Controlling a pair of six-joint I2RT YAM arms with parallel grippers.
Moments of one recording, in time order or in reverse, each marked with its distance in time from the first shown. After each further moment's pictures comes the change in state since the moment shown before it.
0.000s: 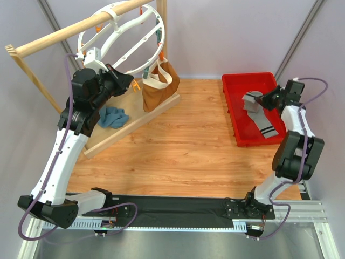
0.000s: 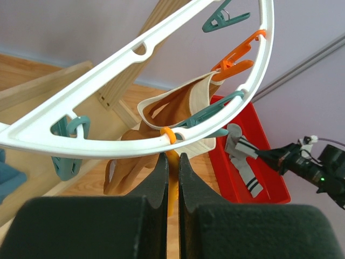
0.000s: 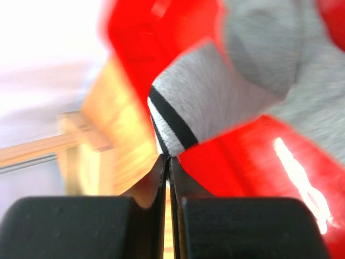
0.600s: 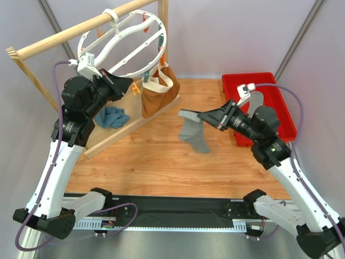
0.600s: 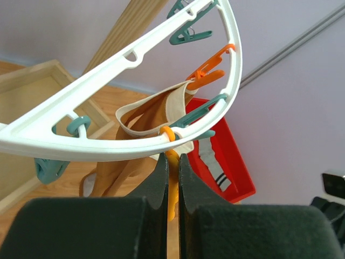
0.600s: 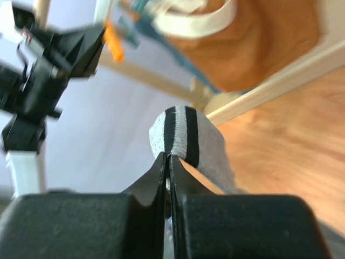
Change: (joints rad) left arm 0.005 -0.101 -0.066 0.039 0.076 -0.073; right arm 0.777 -0.851 -0.311 0.110 -0.031 0.182
